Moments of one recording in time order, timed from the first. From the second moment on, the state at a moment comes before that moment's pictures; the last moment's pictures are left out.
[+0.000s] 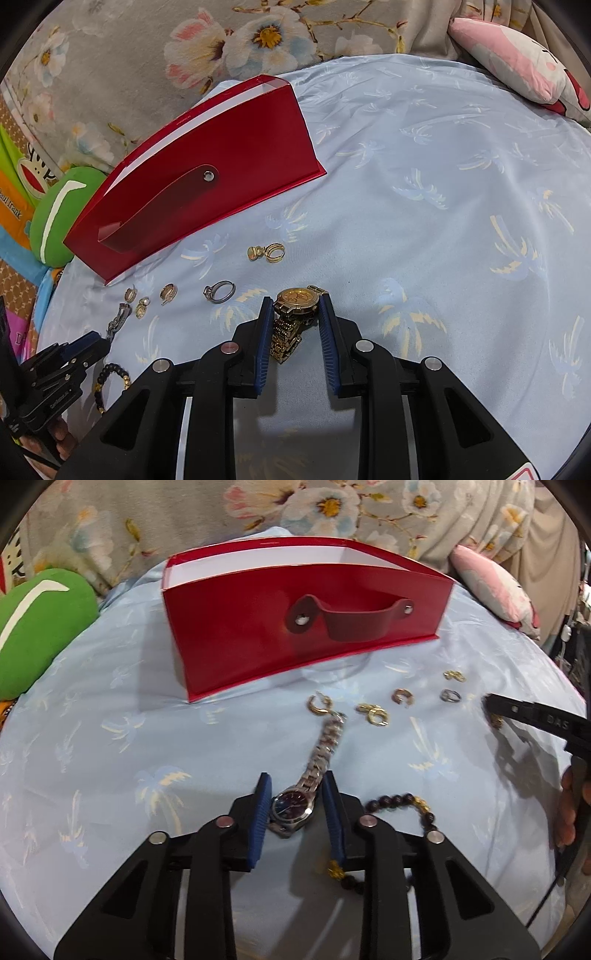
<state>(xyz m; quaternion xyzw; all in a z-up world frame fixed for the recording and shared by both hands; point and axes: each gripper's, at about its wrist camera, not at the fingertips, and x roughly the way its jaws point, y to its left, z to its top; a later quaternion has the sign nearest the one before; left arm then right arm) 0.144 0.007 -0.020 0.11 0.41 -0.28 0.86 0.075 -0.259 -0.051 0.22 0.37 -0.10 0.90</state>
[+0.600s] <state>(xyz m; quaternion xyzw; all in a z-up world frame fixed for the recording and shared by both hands) 0.125 -0.021 -0.019 0.12 0.41 -0.27 0.86 0.074 -0.257 -0.051 0.22 0.37 -0.09 0.90</state>
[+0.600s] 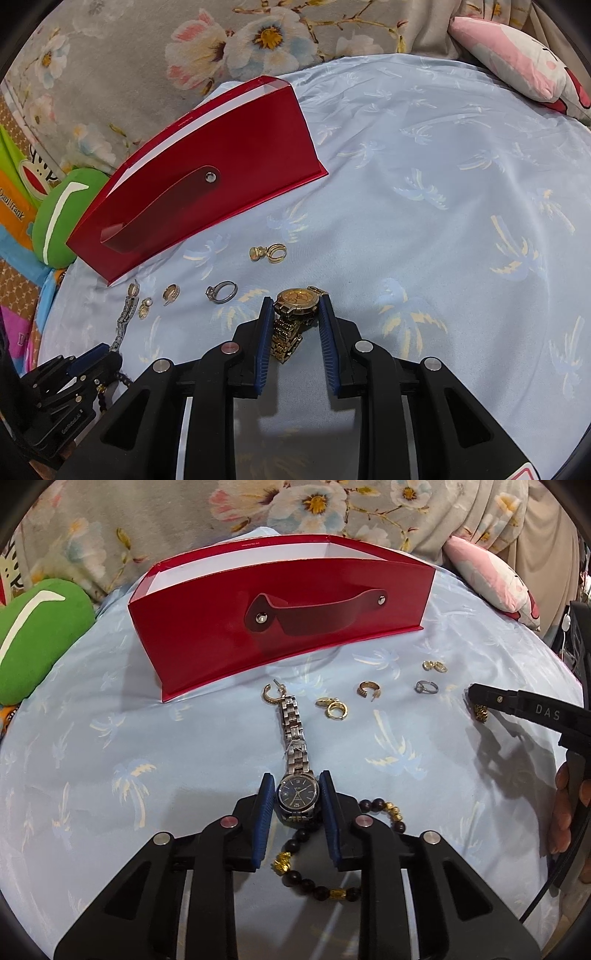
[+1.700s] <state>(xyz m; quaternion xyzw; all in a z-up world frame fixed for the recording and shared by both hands) 0.277 -0.059 0.159 0.10 0.27 -0.16 0.95 0.254 -0.266 0.118 0.13 0.30 0.04 0.94</state>
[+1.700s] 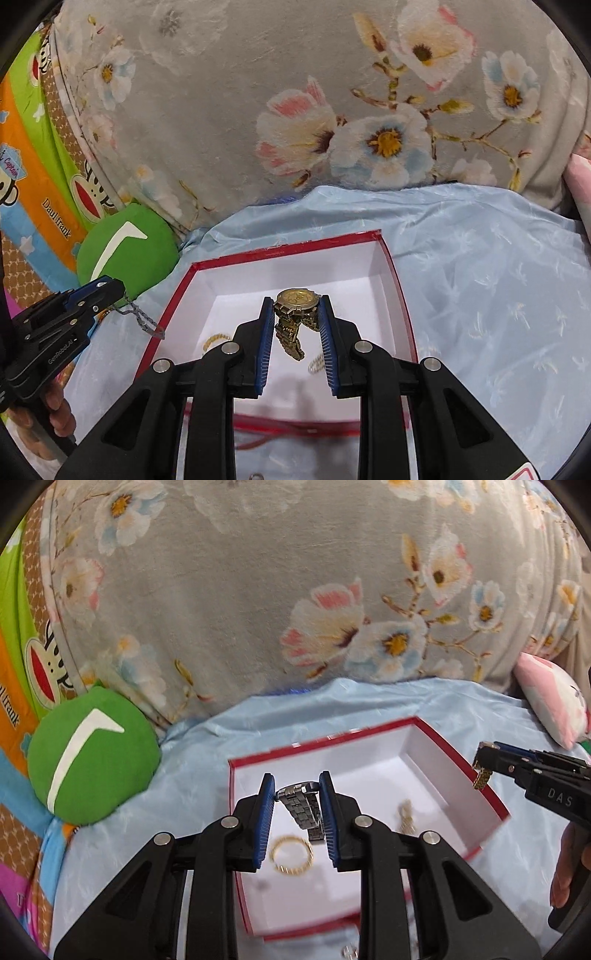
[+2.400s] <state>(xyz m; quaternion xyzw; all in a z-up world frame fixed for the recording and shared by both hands) 0.415 -0.093 0.082 0.08 0.36 -0.11 0.92 0.396 -0.259 0.044 0.10 0.43 0.02 0.90</state>
